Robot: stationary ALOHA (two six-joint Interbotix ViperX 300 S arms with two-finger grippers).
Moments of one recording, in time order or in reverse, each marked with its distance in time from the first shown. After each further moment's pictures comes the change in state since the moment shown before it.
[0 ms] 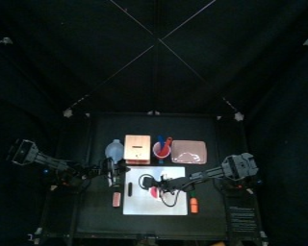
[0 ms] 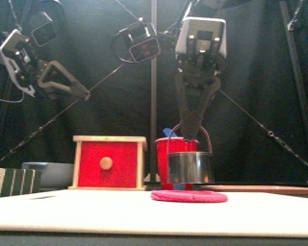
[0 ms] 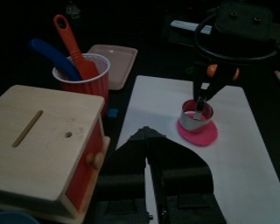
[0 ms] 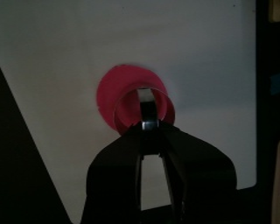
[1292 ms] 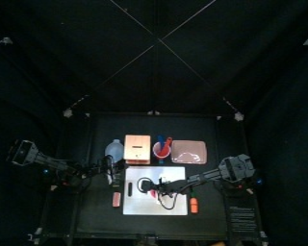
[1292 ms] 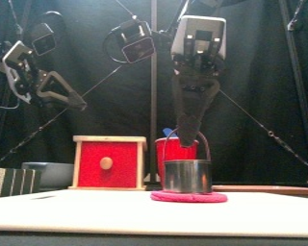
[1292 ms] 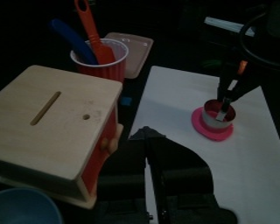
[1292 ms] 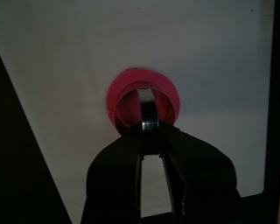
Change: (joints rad) left arm 0.026 0.000 0.012 -0.037 -0.006 0.000; right arm 0.017 0.046 -0.034 -0.009 0.005 -0.003
